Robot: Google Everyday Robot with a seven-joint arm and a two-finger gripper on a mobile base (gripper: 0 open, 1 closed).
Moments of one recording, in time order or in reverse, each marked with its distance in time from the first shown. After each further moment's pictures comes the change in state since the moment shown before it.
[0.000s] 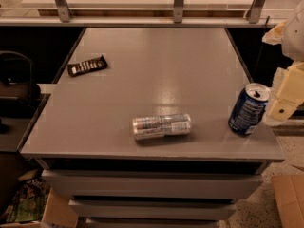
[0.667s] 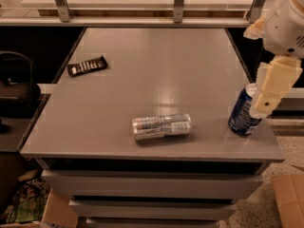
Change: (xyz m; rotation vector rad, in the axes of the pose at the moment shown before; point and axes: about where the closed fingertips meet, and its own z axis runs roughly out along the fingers) arm -0.023 -0.009 0.007 -0.007 -0.018 -0.088
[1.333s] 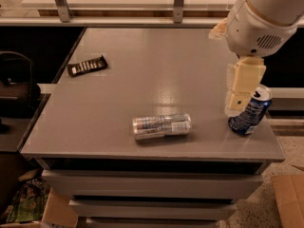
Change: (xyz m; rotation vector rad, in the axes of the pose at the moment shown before) arm -0.054 0.000 0.022 -0.040 -0.030 -0.183
